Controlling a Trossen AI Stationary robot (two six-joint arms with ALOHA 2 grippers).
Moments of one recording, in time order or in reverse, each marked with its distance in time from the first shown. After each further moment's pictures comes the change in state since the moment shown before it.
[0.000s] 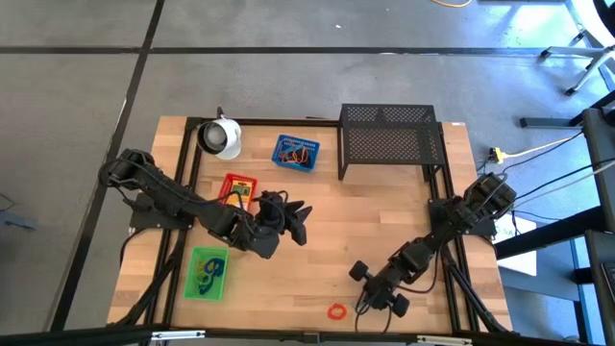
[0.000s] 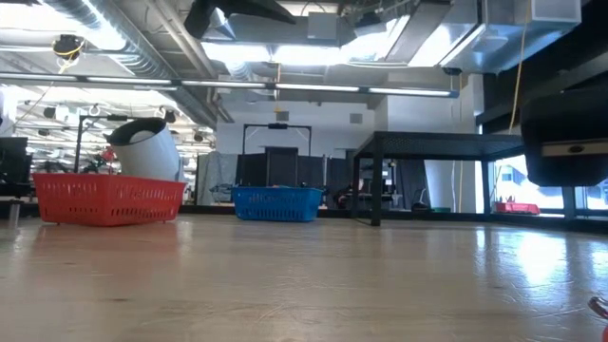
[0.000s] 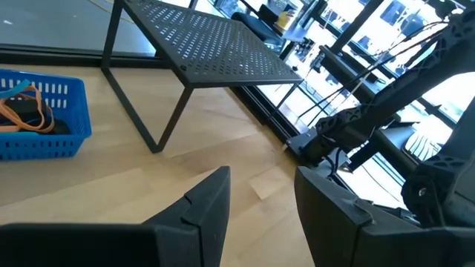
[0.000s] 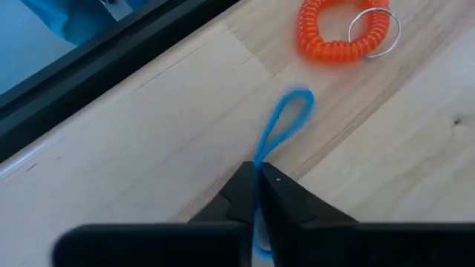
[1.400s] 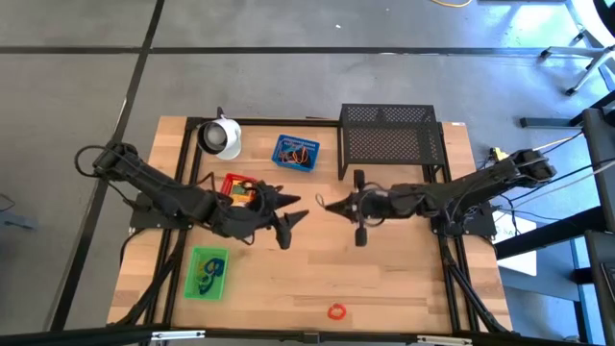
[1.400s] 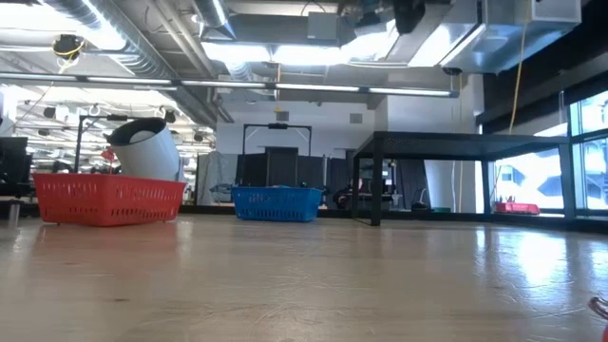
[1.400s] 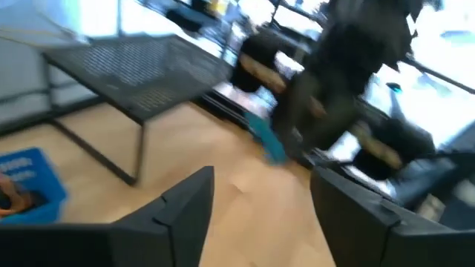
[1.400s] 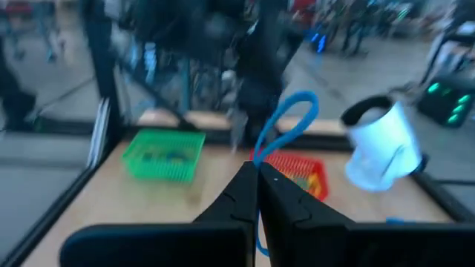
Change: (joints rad) left arm 0.011 -0.171 0.000 0.001 0.195 0.406; right arm -0.436 -0.503 -0.003 0.345 0.367 0.133
